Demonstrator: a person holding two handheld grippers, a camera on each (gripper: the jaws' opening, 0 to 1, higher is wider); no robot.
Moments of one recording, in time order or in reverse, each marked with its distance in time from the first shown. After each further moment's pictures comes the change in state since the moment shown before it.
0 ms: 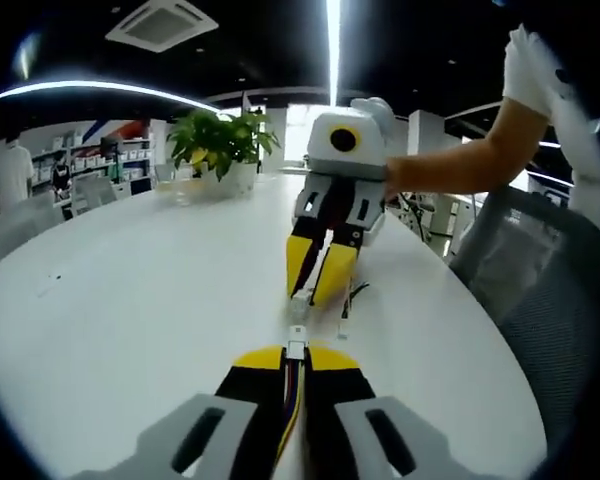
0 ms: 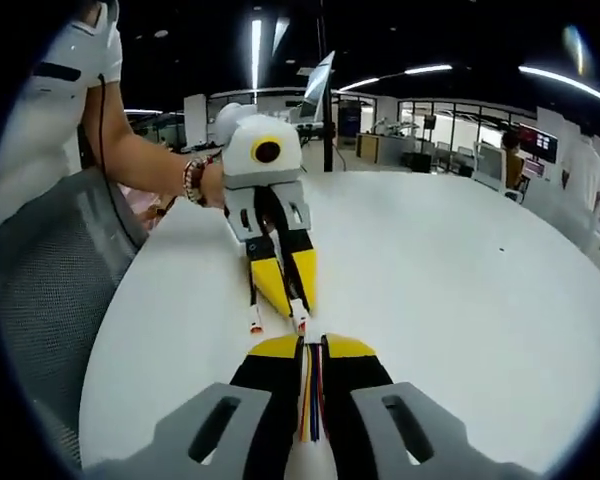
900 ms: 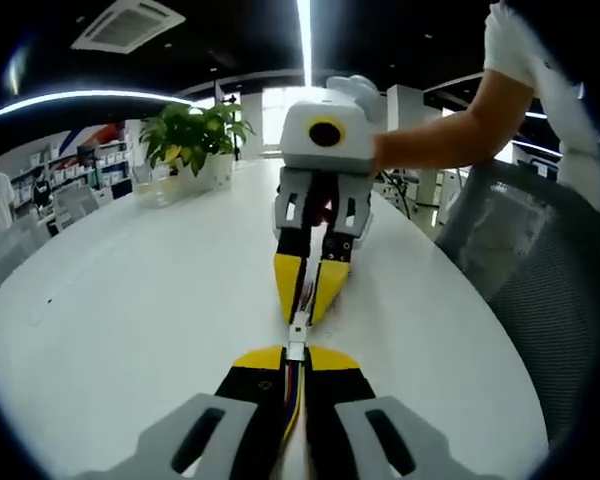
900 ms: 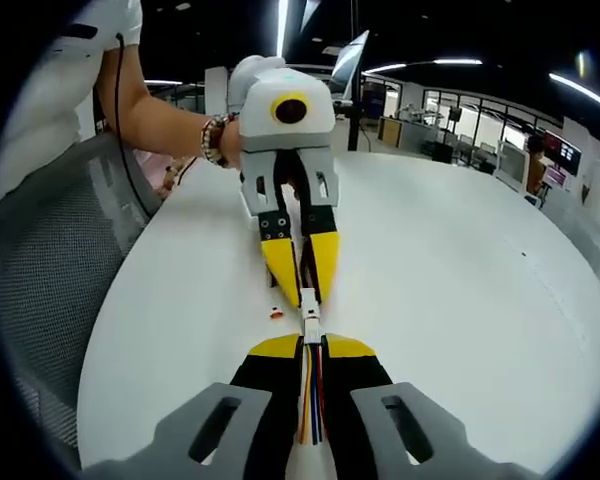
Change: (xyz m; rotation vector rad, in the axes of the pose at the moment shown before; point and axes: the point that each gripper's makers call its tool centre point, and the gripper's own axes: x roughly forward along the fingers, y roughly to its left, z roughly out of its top) left arm 0.003 -0.014 -0.006 0.120 0.113 -0.063; right arm 0.014 0.021 -0.017 -0.069 0.106 0.059
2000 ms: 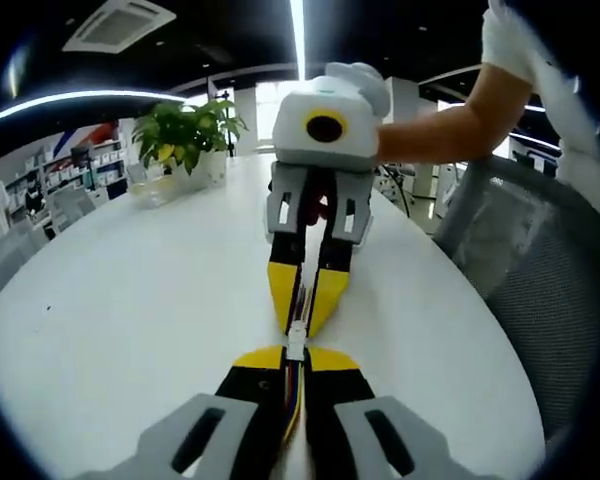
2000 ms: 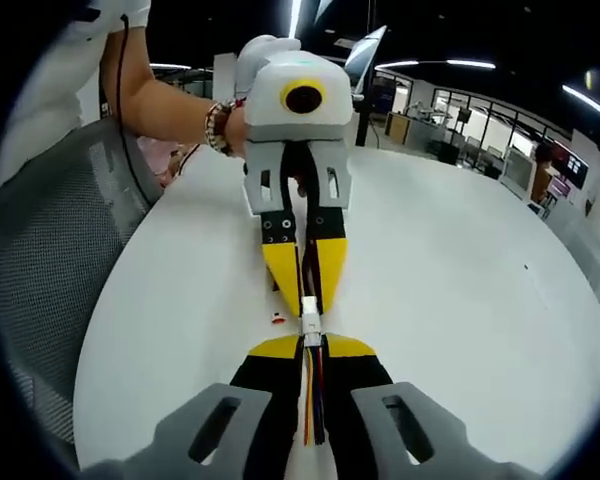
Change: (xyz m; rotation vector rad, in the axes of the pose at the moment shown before) left arm 0.004 0.007 0.005 0.006 0.006 0.000; right arm 0.001 -0.004 0.003 -0.045 0.025 -0.015
